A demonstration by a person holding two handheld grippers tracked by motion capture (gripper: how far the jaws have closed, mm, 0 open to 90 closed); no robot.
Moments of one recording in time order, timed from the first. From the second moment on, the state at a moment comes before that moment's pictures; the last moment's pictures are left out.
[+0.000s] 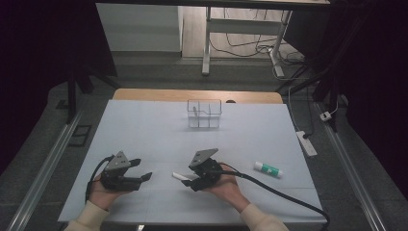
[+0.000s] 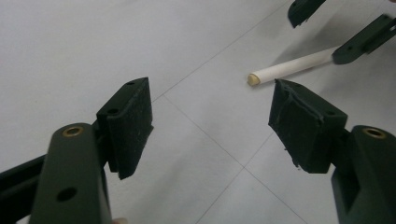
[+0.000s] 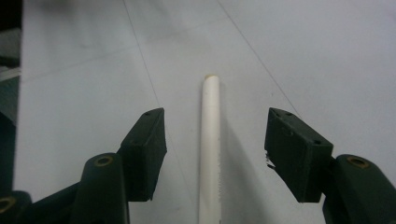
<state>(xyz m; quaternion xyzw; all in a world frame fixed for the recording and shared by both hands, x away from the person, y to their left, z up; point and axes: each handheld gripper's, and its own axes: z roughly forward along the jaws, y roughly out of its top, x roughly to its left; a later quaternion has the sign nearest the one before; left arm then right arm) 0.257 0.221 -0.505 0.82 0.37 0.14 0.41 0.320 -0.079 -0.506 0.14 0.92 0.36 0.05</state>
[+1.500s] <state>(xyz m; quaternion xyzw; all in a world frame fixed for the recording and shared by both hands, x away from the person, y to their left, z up) 0.256 0.233 -0.506 0.81 0.38 0.15 0.41 0.328 -0.051 -0.519 0.11 0.94 0.31 0.04</state>
